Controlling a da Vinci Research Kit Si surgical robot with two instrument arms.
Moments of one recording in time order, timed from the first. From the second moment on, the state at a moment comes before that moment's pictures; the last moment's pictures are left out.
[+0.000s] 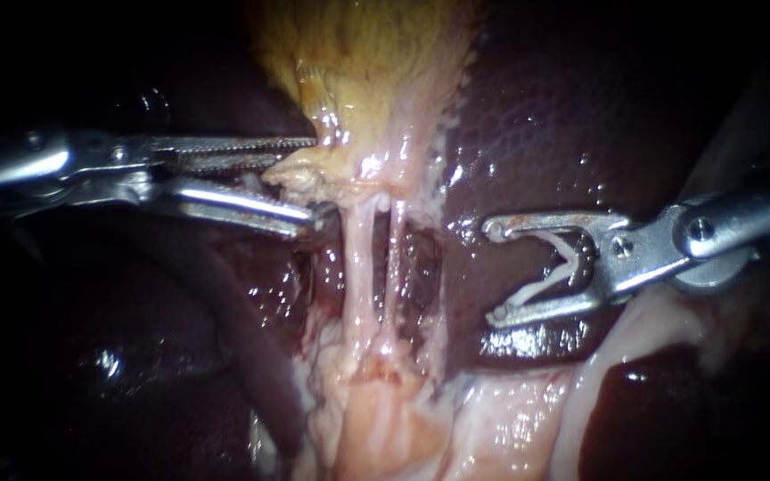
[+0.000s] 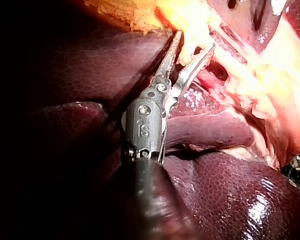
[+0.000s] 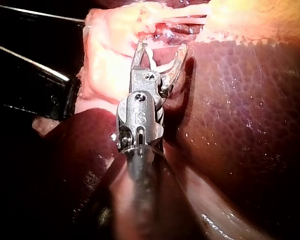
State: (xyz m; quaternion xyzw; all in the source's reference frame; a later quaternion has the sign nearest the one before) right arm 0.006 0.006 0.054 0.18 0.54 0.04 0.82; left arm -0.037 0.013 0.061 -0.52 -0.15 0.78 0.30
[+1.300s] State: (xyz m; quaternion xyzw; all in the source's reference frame) right arm 0.006 0.006 0.054 0.18 0.54 0.04 0.82; left arm -0.032 0.015 0.051 -0.50 -0.16 0.77 0.36
